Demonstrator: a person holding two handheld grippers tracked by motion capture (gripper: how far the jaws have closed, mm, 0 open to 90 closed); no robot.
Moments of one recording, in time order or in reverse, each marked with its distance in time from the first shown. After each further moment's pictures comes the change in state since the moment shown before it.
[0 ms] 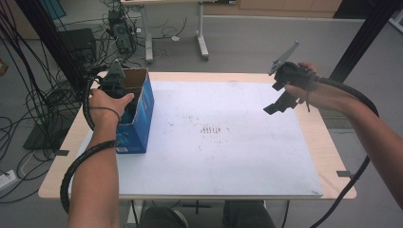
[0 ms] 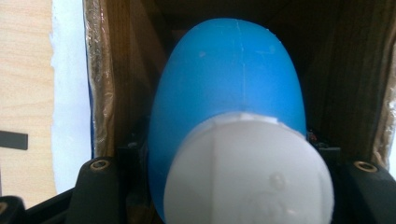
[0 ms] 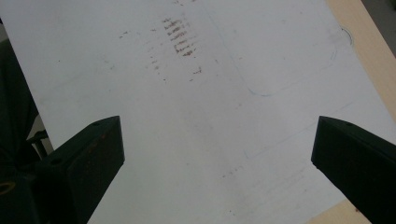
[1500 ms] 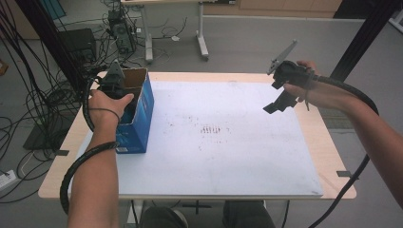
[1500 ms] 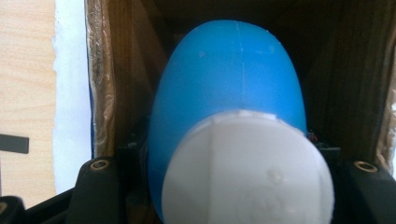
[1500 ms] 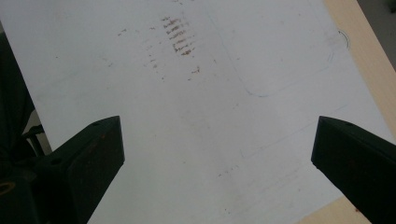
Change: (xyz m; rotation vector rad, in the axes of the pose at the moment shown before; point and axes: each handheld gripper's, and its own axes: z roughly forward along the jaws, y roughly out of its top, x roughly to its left) left arm 0.001 -0.001 0.001 -0.018 0.003 0.002; right arm 0.001 0.005 -0.002 0.014 -0.011 -0.024
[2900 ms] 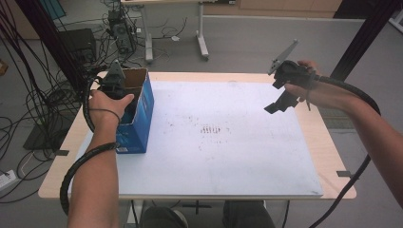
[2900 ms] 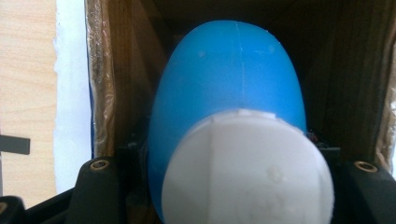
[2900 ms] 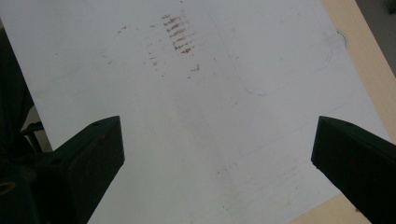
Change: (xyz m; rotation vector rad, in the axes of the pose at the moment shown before) left arm -0.002 -0.001 0.000 -0.006 0.004 0.004; right arm 0.001 0.000 -0.002 0.005 -0.004 -0.011
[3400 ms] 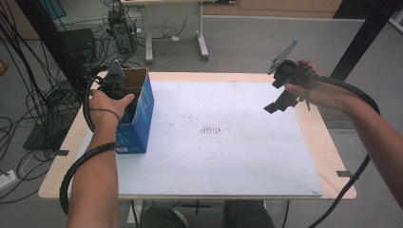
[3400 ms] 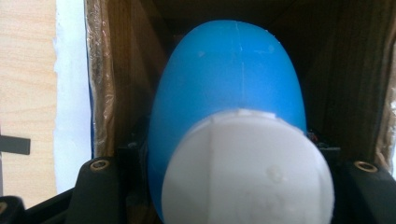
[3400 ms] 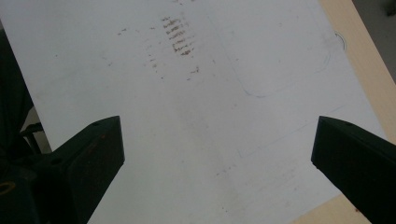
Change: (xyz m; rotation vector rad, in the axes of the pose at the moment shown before) left arm 0.000 0.000 0.000 -0.001 0.000 0.001; right arm 0.001 0.001 -0.001 -0.004 -0.004 -0.002
